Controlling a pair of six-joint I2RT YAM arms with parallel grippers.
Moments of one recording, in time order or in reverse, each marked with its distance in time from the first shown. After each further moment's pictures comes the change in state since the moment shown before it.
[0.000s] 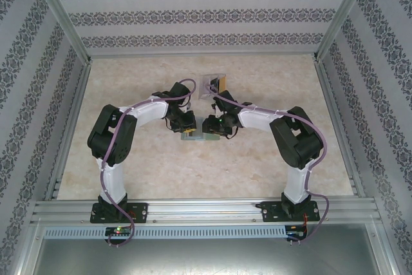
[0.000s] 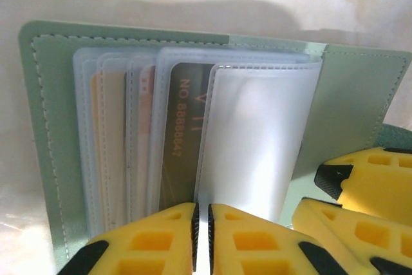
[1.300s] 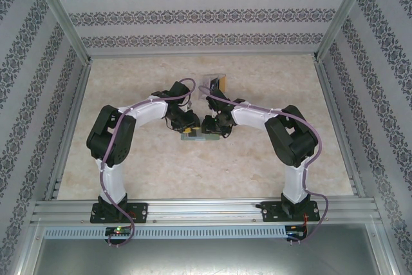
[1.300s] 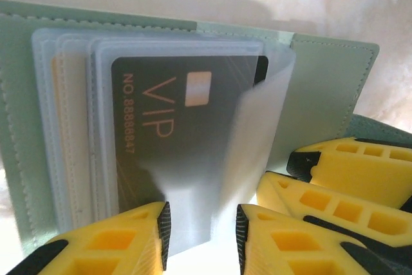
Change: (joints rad) left arm 0.000 -0.005 0.008 0.003 0.052 -0.034; right arm 0.058 0.061 0.114 -0.160 0.138 -0.008
